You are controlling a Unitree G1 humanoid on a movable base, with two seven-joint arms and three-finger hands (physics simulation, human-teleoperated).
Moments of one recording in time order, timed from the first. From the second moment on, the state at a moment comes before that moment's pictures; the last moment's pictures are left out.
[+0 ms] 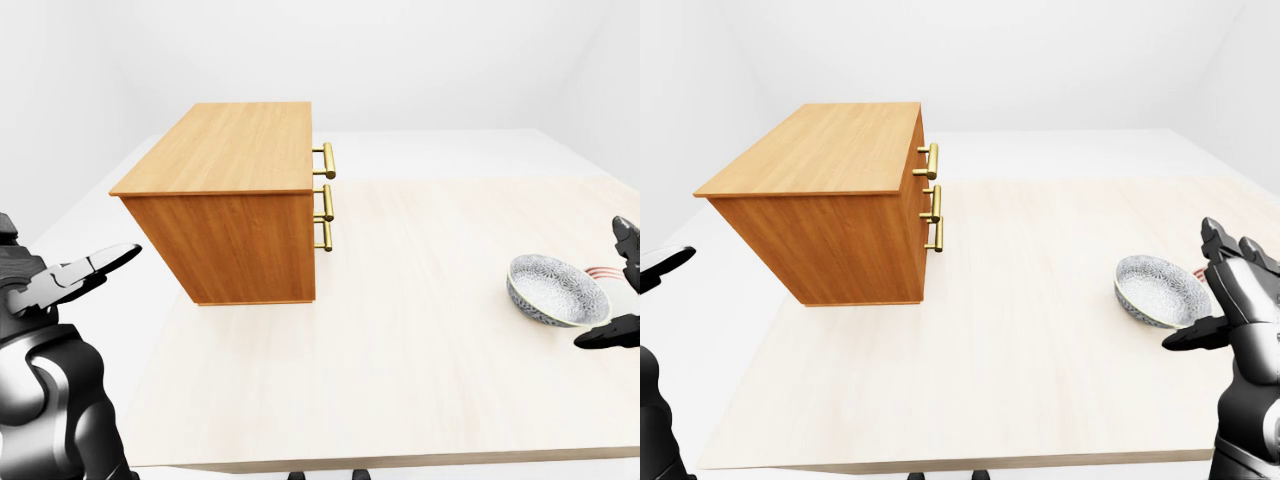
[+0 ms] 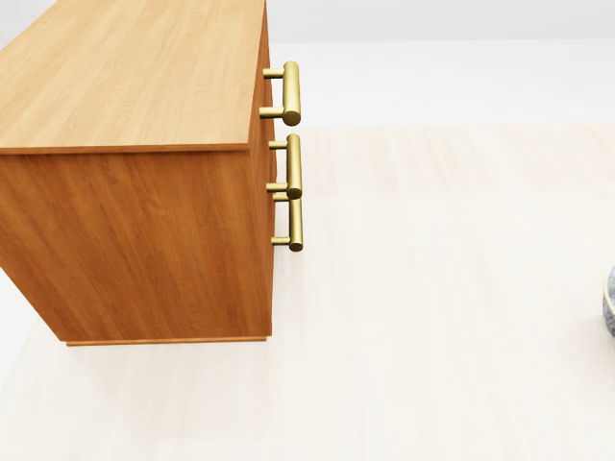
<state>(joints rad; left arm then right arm) -0.13 0.25 0.52 -0.60 -0.38 0.09 0.27 -0.04 -0.54 -0.69 -0.16 -0.83 0.09 0.51</state>
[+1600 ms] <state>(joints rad) -0.13 0.25 0.52 -0.60 -0.38 0.09 0.27 -0.42 -0.67 -0.24 0.77 -0.83 0.09 0.24</state>
